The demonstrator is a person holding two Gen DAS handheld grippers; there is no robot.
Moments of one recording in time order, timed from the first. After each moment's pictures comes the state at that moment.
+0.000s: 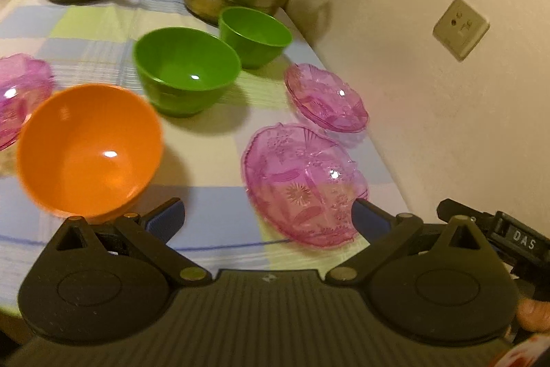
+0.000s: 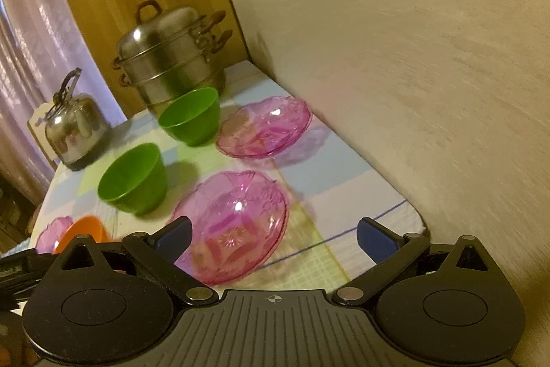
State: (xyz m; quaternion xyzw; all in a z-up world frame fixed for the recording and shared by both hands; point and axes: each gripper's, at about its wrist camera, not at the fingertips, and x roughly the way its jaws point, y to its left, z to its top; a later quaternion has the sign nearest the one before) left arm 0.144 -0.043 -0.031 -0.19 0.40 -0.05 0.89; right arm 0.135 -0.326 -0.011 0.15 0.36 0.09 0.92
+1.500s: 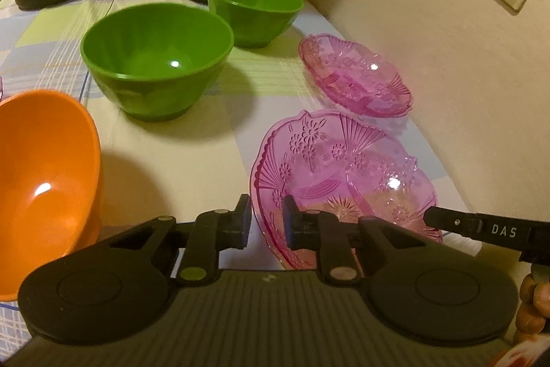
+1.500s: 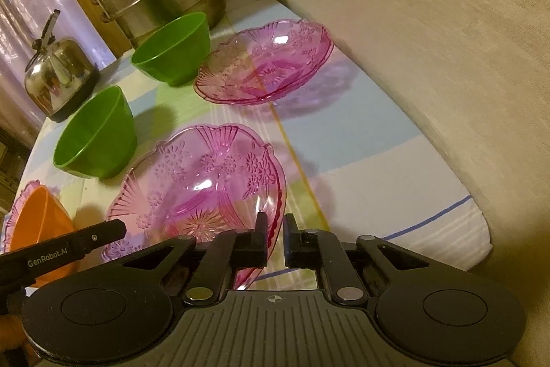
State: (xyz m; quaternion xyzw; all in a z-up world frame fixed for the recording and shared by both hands) left arm 0.221 -0.069 -0.095 -0.13 0.42 -0.03 0.90; right arm 0.239 -0.313 -0.096 0.13 0.46 0.13 0.87
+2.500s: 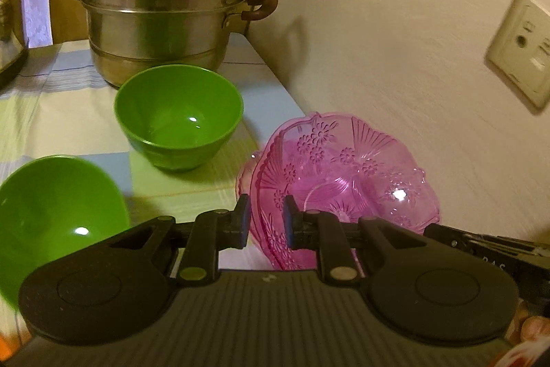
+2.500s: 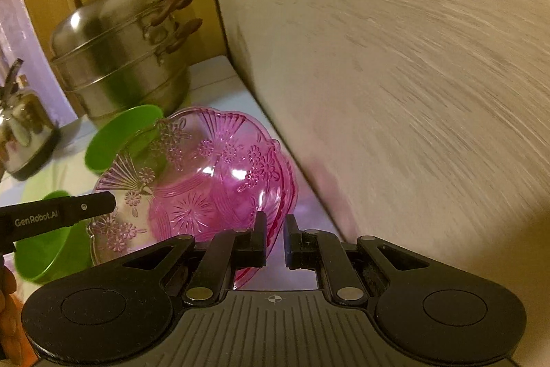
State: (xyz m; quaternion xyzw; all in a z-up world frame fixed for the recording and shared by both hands) left arm 0.386 -0.101 -0.049 -0.12 0.38 -0.07 0.91; right arm 0.346 -0.326 -0.045 0.08 0.39 0.07 0.92
